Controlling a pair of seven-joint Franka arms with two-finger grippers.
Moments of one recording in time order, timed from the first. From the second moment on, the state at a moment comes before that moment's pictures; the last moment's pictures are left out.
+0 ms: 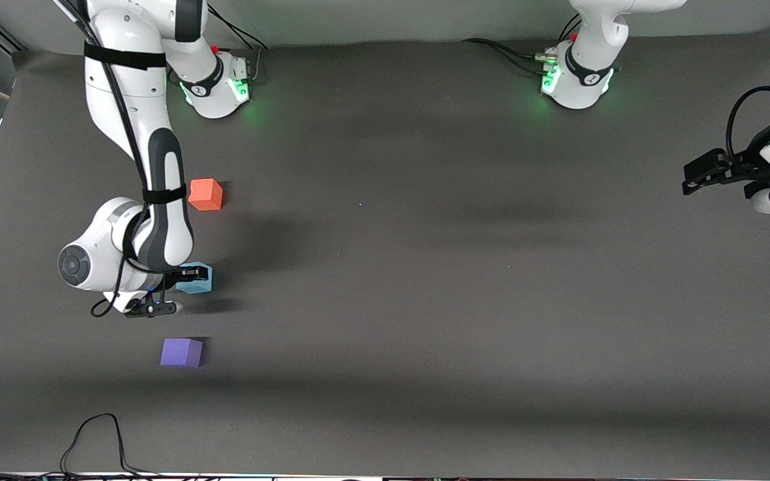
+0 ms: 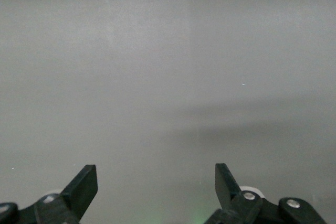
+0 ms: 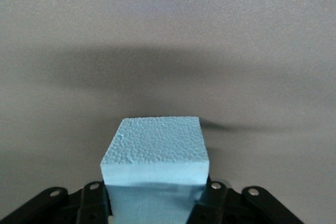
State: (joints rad) left arm -0.05 -0.01 0.03 -1.64 -0.01 1.58 0.06; right arm 0.73 0.72 -0.79 -1.93 0.71 2.12 -0.51
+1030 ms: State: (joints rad) left arm -0.05 0.00 0.03 -1.64 -0.01 1.58 0.06; right arm 0.89 0.55 -1.12 -1.90 0.61 1.95 -0.51
